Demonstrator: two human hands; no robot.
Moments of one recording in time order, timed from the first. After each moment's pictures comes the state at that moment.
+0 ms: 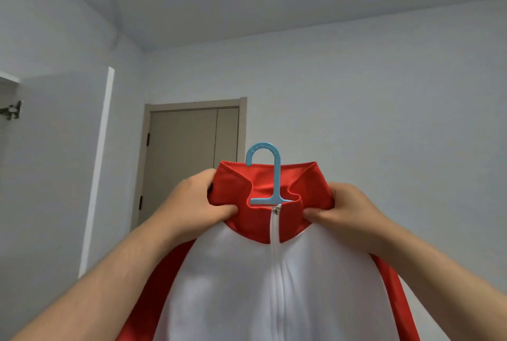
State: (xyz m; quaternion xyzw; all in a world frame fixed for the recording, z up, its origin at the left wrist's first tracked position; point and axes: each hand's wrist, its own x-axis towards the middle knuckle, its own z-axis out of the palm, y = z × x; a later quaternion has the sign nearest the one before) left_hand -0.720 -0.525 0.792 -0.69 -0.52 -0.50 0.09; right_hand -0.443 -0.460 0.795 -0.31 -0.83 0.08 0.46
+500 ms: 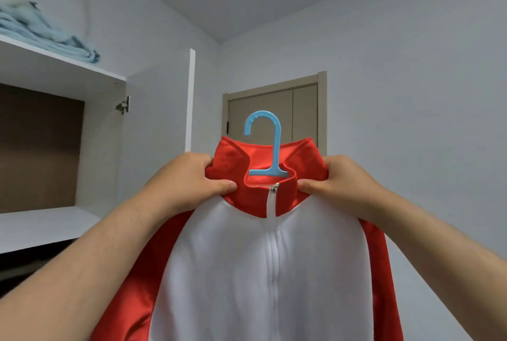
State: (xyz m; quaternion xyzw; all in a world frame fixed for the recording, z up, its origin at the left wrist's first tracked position) left_hand -0.876 -0.533 0.796 -0.56 -0.69 -0.40 0.20; right_hand -0.635 -0.377 0.801 -0.19 -0.88 0.10 0.42
